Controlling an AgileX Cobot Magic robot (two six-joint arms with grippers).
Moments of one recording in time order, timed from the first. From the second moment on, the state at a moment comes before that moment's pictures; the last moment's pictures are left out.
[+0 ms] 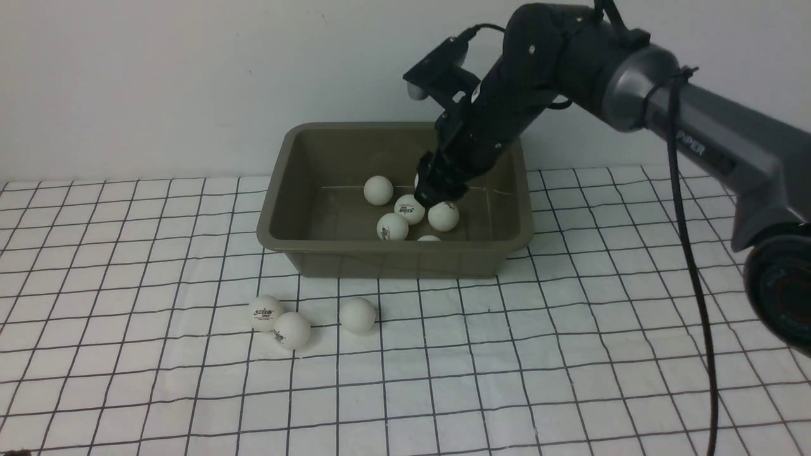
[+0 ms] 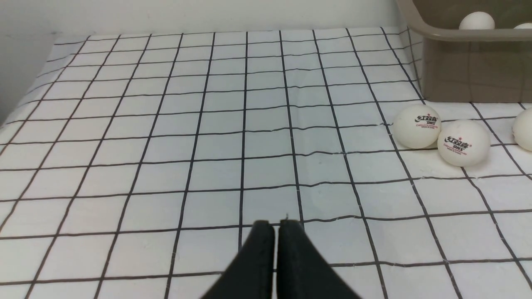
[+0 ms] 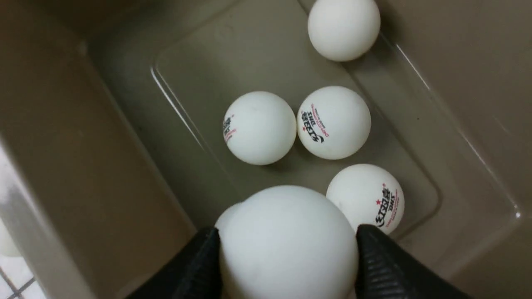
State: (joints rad) right arm 0.45 2.32 -2.18 0.27 1.12 -0.58; left arm 0.13 -0.01 0.03 -0.18 0.38 0.16
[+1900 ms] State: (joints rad) right arm 0.25 0.97 -1.16 0.21 1.21 -0.53; left arm 0.13 -0.01 0.00 -1.74 0.07 0.44
